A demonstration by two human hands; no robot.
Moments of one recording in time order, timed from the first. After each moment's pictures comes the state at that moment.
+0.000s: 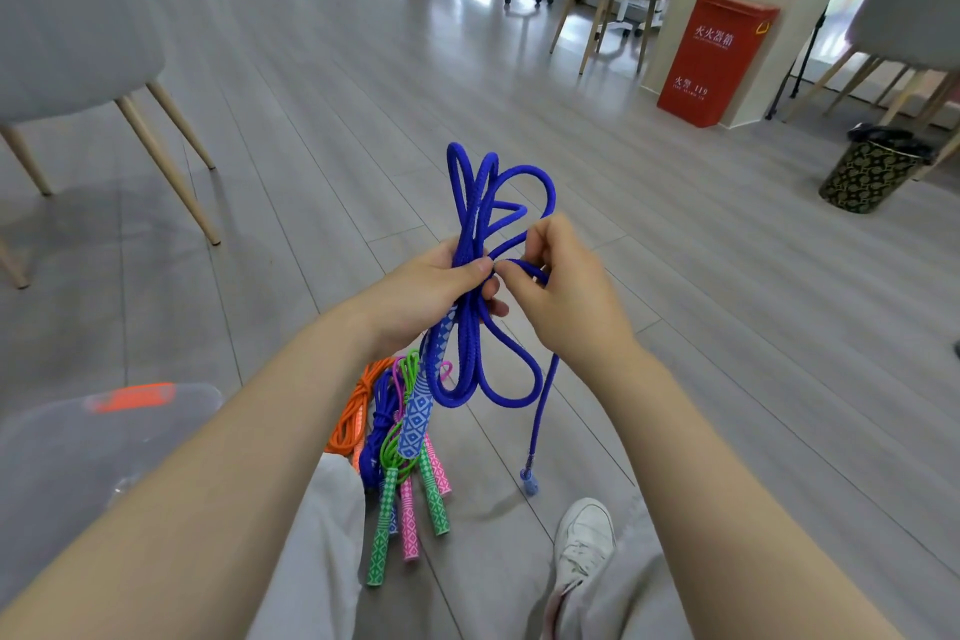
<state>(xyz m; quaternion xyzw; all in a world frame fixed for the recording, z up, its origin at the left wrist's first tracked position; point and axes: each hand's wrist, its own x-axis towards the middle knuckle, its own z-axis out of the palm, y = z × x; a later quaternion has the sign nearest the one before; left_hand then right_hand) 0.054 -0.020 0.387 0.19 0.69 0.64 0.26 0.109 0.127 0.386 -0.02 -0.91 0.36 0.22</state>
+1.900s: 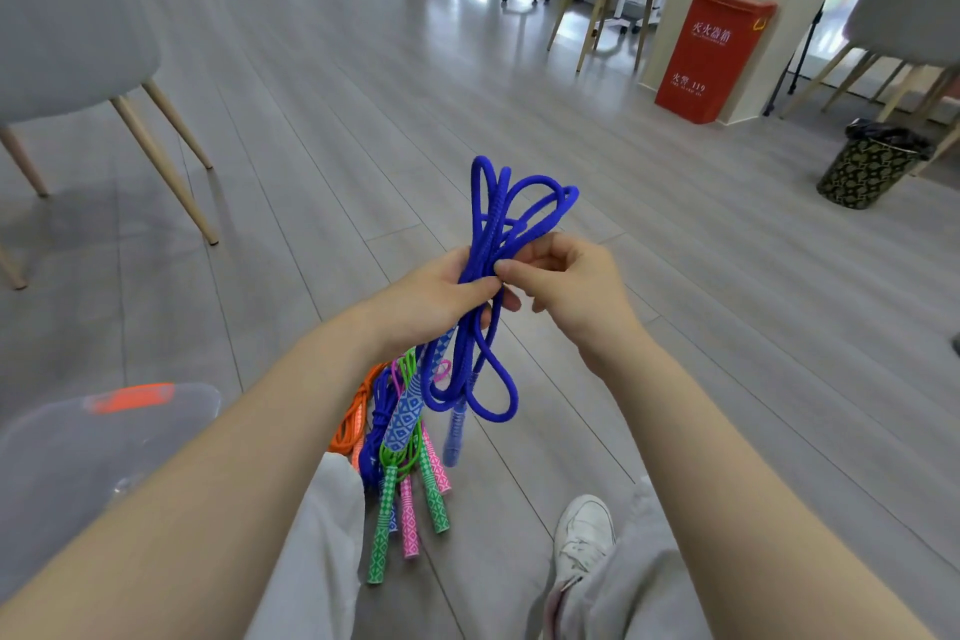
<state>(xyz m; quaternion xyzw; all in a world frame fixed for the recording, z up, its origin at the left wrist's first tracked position) 0.057 -0.015 0.380 0.24 0.74 0.58 0.25 0.108 0.132 0.392 -0.11 -0.78 0.61 0.11</state>
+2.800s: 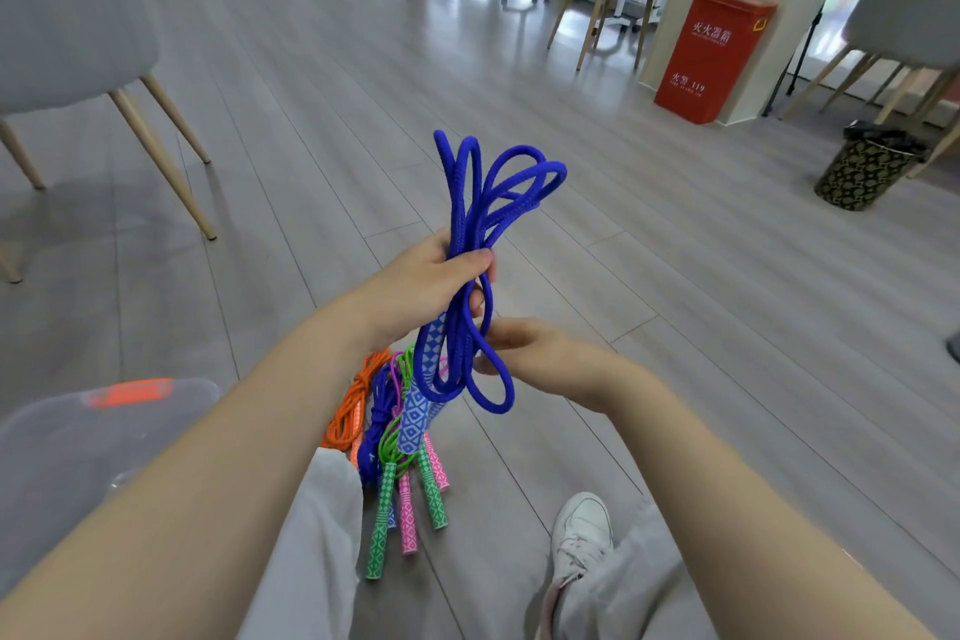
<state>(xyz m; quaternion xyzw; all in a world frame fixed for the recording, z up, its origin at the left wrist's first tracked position) 0.054 -0.023 0.391 0.21 0.73 0.61 0.23 0.118 0.128 0.355 -0.01 -0.83 0.52 -0.22</state>
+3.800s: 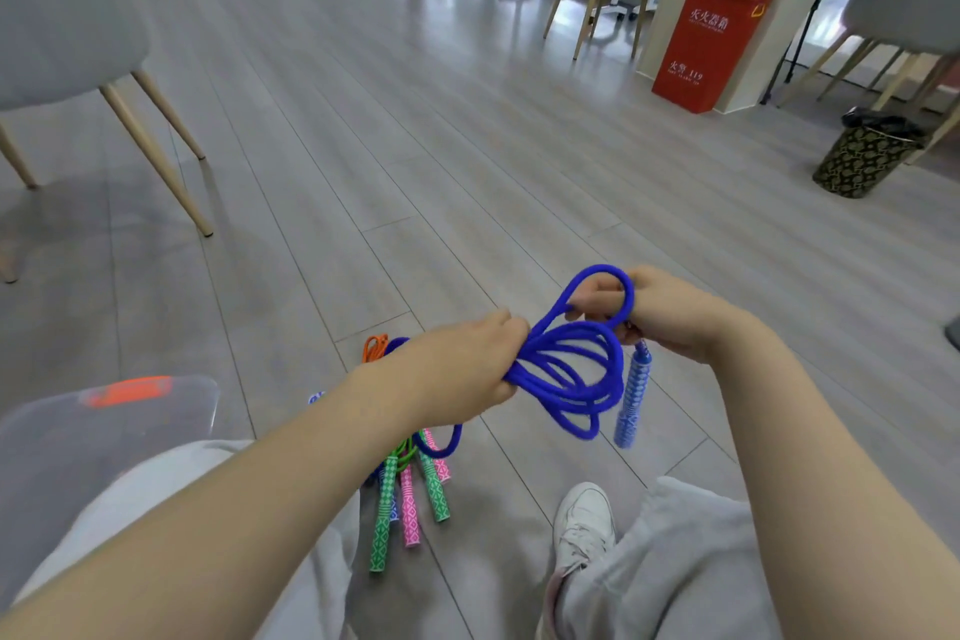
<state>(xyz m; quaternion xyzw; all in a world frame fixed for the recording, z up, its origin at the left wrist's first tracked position) 0.095 -0.008 0.358 0.45 0.88 0.12 0.10 0.119 0.219 0.377 -0.07 -0.84 0.51 -0.15</state>
